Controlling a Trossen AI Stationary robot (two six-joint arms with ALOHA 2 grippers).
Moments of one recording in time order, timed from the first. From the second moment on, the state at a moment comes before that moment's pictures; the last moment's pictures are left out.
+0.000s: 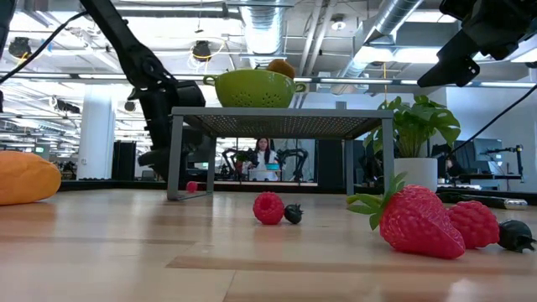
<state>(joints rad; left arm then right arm) 0.77 1.66 0.83 -0.31 -0.07 0.83 0.40 0.70 0.52 -0.41 0.39 0.42</state>
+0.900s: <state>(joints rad) 0.70 1.66 0.83 -0.15 -0.13 0.68 0.40 0.70 0.52 -0.41 0.39 0.42</state>
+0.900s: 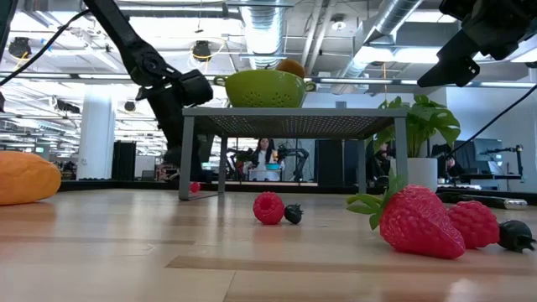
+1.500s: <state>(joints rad) 0.76 1.71 0.83 -0.09 -0.09 -0.07 0.40 0.70 0.52 -0.41 0.39 0.42</state>
